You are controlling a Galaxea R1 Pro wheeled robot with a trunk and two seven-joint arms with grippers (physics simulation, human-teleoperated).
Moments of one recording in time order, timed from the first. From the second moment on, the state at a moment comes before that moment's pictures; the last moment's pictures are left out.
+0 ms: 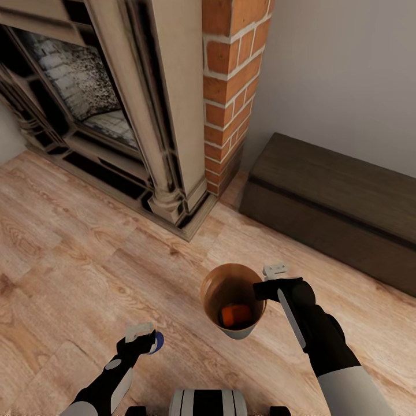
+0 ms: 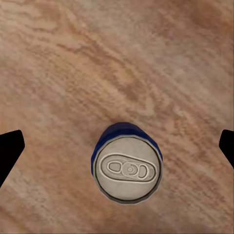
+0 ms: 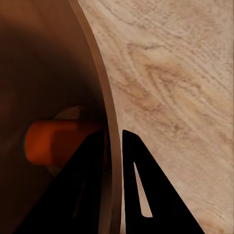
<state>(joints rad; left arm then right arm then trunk) -0.53 -0.02 0.08 -0.39 0.09 -0.14 0.03 -0.58 -0.01 0.14 -1.31 0.02 0.99 0.09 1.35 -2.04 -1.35</state>
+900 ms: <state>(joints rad) -0.53 -0.02 0.08 -0.39 0.09 -0.14 0.03 -0.58 -0.01 0.14 -1.31 0.02 0.99 0.09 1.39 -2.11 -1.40</state>
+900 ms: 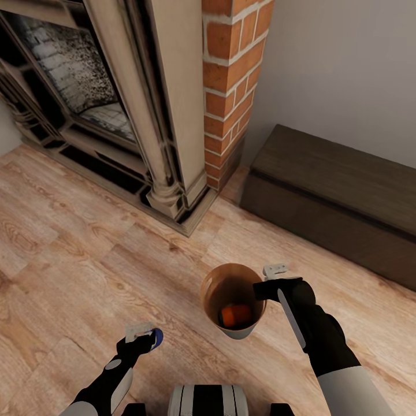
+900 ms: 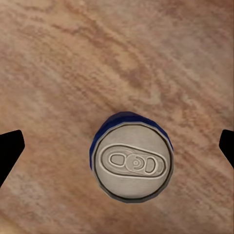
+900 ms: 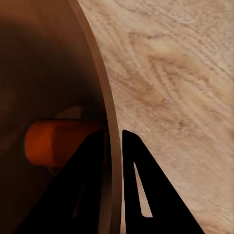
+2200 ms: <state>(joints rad) -0.53 -0.02 0.08 -0.39 0.09 -0.14 0.03 -0.58 -0.01 0.14 -1.39 0.01 0.99 0.09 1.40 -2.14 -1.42</state>
